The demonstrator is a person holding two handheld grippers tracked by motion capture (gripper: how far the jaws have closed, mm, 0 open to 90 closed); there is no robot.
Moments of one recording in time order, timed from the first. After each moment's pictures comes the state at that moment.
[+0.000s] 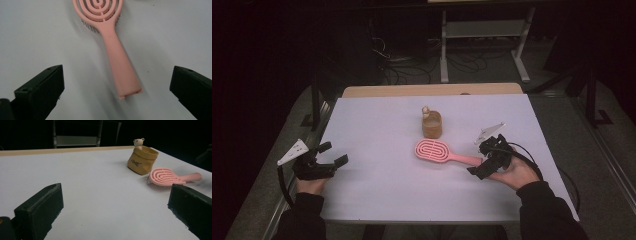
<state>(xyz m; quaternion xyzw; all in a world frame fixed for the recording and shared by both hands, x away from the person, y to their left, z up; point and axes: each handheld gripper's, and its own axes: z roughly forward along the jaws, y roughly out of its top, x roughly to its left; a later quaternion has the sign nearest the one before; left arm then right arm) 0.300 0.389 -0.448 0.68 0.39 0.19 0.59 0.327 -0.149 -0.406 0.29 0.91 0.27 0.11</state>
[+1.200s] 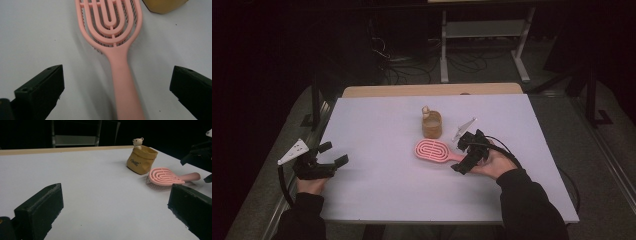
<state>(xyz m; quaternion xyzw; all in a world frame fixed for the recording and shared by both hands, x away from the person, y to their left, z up) 0.302 0.389 -0.449 0.69 0.39 0.18 0.59 0.357 -0.099 -0.418 0.24 0.94 0.24 0.09</state>
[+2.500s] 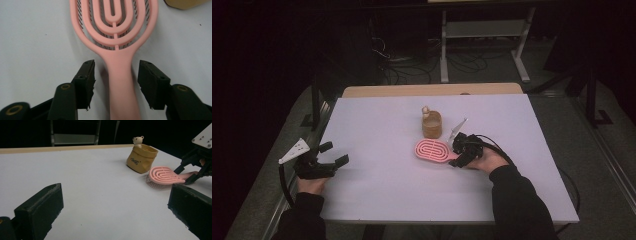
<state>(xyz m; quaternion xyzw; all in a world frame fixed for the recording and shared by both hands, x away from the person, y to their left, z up) 0.305 0.389 -0.451 0.69 0.39 0.18 0.58 0.379 -0.089 -0.442 0.20 0.95 0.22 0.06</state>
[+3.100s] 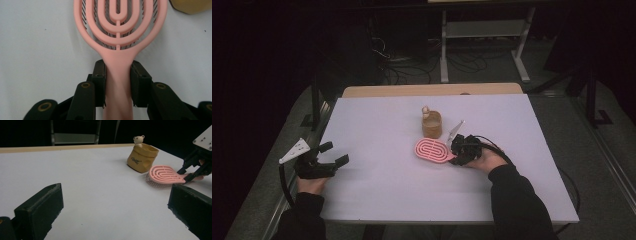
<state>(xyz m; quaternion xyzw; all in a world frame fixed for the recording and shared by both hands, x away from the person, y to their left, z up) 0.305 0.389 -0.451 0.69 0.39 0.18 0.58 0.379 -0.084 -0.445 0.17 0.96 0.20 0.07</state>
